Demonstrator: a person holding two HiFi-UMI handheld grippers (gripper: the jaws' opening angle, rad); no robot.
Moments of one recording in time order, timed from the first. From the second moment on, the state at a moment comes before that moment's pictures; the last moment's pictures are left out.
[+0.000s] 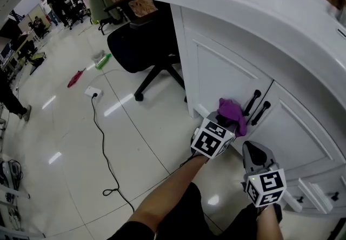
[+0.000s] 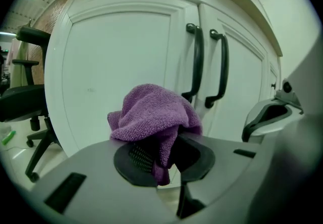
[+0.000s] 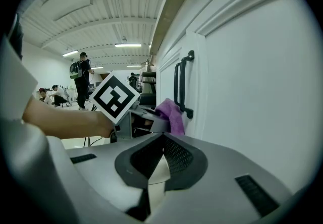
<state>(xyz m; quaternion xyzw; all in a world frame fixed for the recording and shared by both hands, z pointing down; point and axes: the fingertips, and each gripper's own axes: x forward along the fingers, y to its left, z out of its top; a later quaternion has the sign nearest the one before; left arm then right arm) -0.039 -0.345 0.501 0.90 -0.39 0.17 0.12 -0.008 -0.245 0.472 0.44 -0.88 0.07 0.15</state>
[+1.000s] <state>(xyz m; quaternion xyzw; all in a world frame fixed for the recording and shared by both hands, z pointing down) -0.177 -0.443 0.544 0.83 -0.53 0.13 0.14 -0.032 -0.250 0.507 0.44 -0.88 0.06 0.19</state>
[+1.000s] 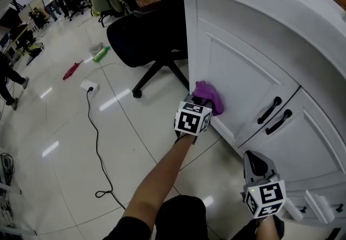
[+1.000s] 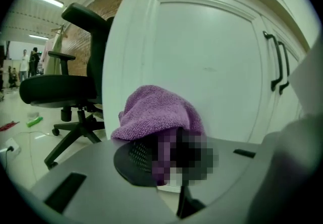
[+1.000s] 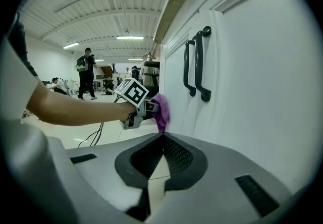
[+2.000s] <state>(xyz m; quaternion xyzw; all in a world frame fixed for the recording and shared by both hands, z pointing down) -0.089 -0.383 0.589 0.87 -0.42 0.19 0.18 -0.017 -0.241 0.499 0.45 -0.88 0.07 0.16</state>
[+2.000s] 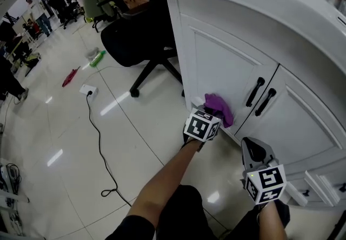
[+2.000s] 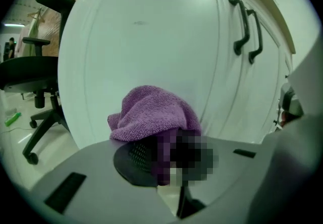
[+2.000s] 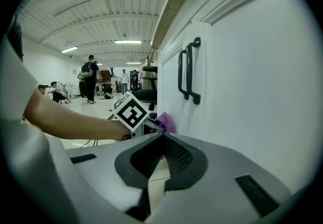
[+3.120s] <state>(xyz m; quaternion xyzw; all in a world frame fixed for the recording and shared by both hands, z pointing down) -0.093 -0.386 0.649 0.88 -0.37 0.24 0.17 -0.014 -0.226 0.501 0.46 -0.87 0.06 0.20</state>
